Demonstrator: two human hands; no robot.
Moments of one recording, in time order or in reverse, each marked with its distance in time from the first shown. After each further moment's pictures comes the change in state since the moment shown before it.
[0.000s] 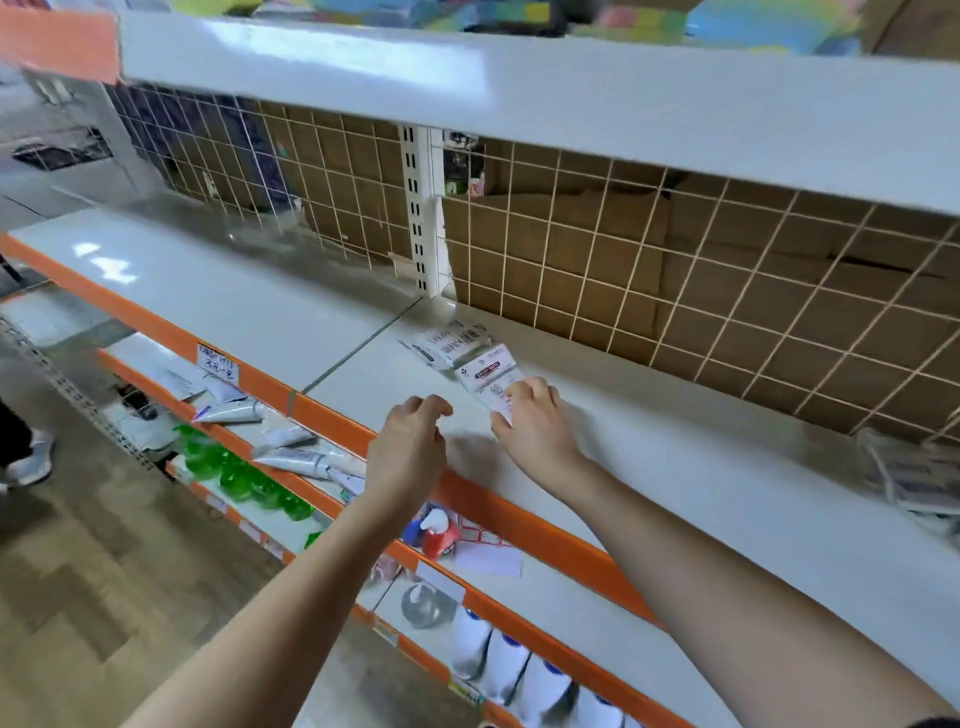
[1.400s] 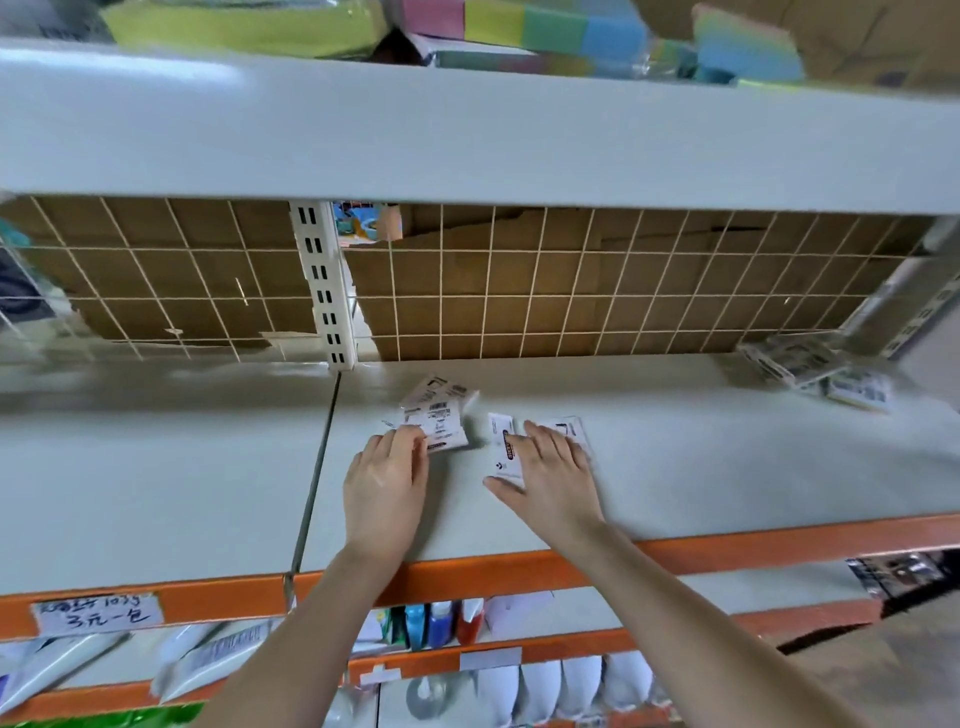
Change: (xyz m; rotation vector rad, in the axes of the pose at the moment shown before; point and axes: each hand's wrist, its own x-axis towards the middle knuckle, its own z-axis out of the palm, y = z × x) left_hand 0.138 -0.097 -0.003 -0.254 0.044 0.675; right_hand 0.022 -0.061 0.059 -0.311 0.237 0.476
